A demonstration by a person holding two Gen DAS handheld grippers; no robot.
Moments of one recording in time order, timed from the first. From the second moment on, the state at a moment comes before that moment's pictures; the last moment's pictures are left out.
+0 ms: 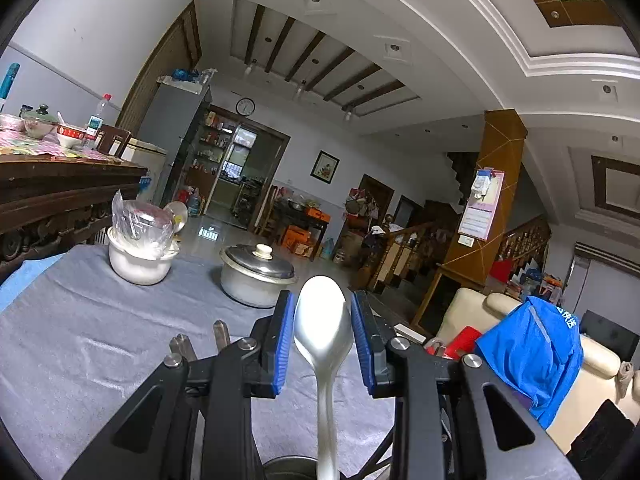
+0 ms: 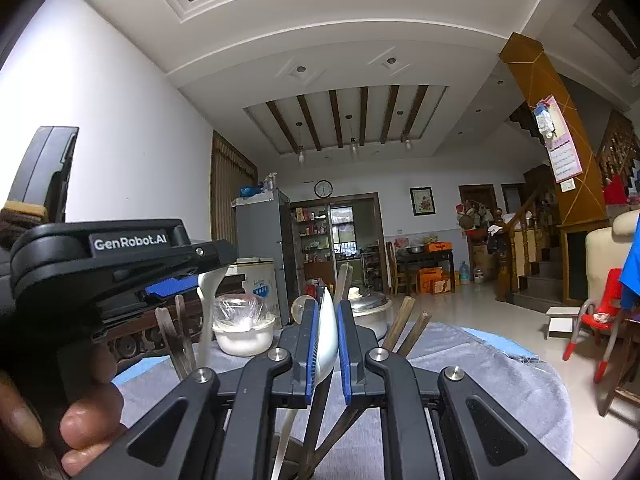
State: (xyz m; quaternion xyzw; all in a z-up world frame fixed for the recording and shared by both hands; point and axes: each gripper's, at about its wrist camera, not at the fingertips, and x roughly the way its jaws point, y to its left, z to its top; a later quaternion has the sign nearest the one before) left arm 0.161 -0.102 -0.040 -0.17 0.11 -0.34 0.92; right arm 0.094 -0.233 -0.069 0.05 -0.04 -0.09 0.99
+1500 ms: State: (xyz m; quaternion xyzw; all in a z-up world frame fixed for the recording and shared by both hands) left arm 0.081 -0.041 0.002 0.01 0.25 -0.15 0.96; right arm -0.002 -0.252 0.020 0.05 0.04 -0.15 0.99
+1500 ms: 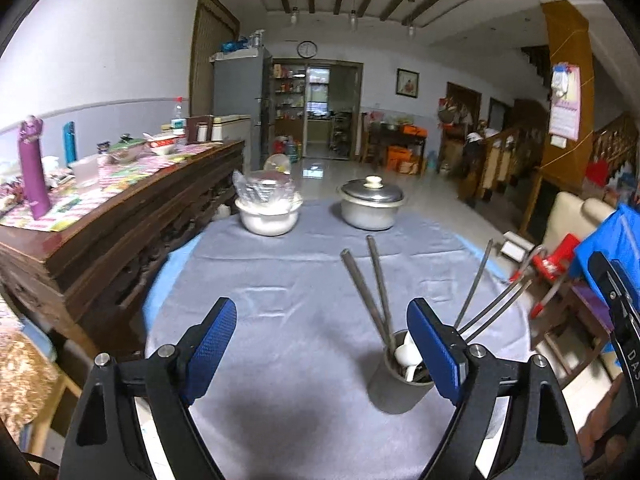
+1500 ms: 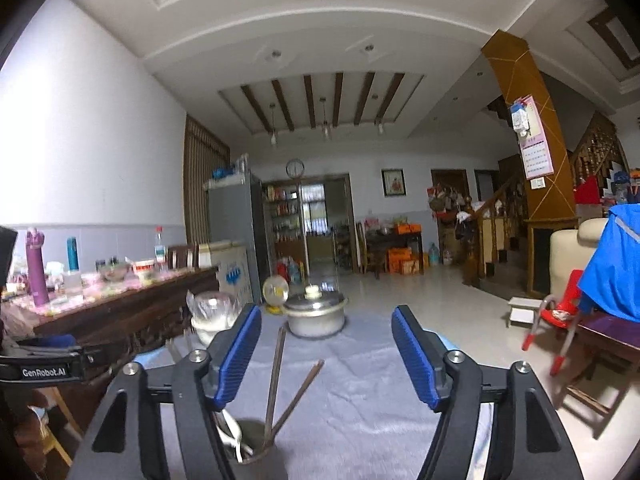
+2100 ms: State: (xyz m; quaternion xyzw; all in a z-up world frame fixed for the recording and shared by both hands) left arm 0.050 -0.027 0.012 0.06 0.26 -0.07 0.96; right arm -0.017 -0.238 0.018 0.06 0.19 -0.13 0.97
